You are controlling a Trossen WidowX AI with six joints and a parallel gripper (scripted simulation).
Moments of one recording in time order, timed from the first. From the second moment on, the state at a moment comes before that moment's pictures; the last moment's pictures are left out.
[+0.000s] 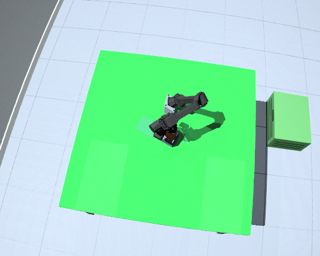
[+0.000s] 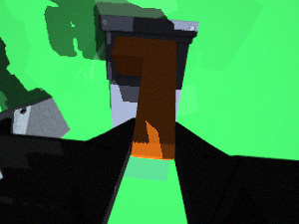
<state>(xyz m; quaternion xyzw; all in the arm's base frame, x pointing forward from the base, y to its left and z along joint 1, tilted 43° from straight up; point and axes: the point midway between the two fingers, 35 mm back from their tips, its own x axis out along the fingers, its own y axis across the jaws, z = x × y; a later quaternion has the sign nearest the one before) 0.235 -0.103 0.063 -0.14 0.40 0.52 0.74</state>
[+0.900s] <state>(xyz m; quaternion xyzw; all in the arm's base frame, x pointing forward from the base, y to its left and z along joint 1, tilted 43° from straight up) 0.229 -0.127 0.079 -0.14 0.40 0.52 0.74</state>
